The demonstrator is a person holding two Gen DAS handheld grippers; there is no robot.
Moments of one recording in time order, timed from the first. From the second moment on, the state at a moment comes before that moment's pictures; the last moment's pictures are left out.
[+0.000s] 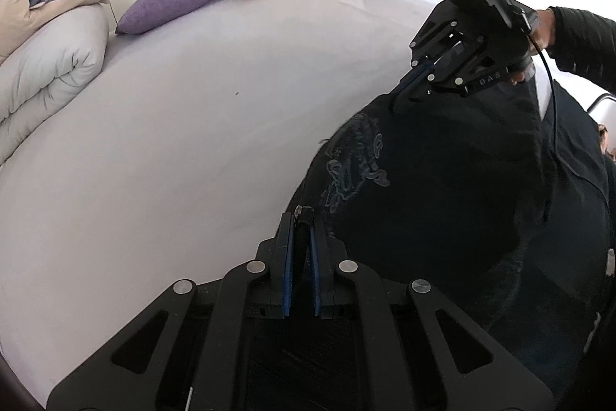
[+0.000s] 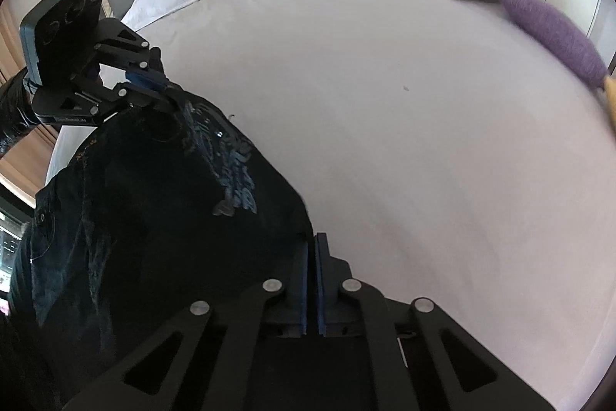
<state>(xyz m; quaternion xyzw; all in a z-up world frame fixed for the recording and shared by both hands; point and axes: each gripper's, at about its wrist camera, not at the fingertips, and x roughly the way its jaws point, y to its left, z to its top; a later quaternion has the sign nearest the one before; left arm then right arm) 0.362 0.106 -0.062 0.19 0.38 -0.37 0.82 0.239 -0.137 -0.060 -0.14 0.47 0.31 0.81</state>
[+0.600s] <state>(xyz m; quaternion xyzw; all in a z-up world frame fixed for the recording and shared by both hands) 0.225 0.127 -0.038 0.22 0.38 -0.36 0.82 0.075 -0.021 -0.042 -0.37 0.36 0.28 0.81</state>
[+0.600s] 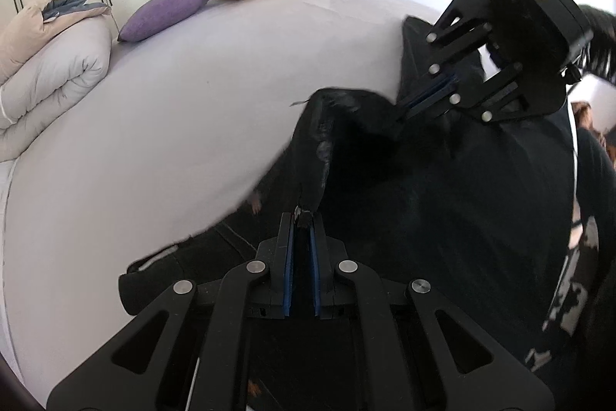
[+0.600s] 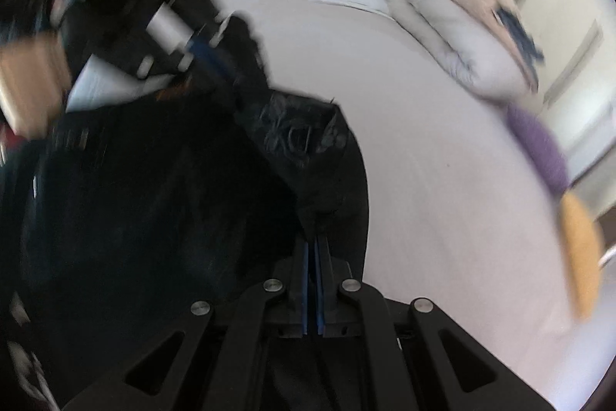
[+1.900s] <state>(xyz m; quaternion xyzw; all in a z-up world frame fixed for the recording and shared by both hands) -0.003 0.143 -0.104 0.31 0.42 -0.39 0.76 -0.116 0.043 -0.122 -0.67 0.28 0.26 0.63</state>
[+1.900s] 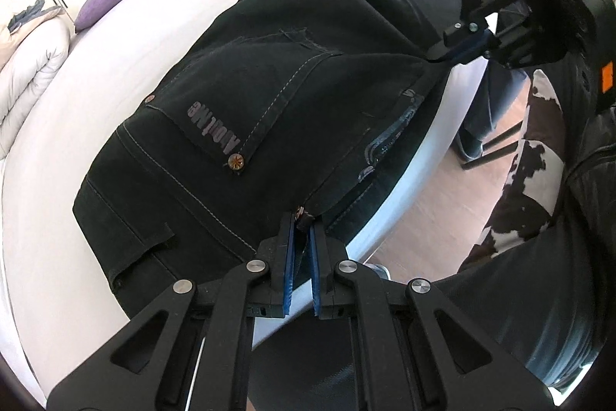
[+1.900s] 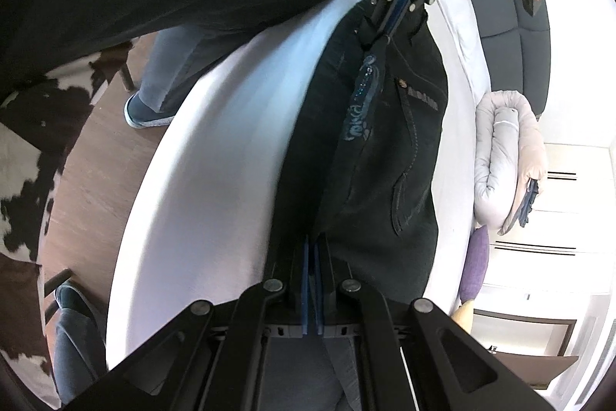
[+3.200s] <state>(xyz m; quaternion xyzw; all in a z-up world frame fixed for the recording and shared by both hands) 0.071 0.099 -0.137 -0.04 0.47 -0.30 0.83 -0.055 -0.160 -0.027 0.05 0.34 0.05 0.94</state>
